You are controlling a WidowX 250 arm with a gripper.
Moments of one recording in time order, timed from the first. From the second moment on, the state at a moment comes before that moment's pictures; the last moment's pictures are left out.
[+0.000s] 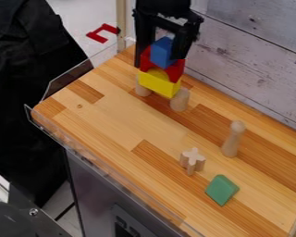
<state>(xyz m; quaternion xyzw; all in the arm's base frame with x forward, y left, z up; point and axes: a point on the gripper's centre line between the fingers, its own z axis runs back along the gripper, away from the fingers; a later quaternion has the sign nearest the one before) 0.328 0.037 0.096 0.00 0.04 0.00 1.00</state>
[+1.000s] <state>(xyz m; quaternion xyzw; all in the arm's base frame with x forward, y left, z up) 0.323 0.014 0.128 0.03 -0.03 0.00 1.00</state>
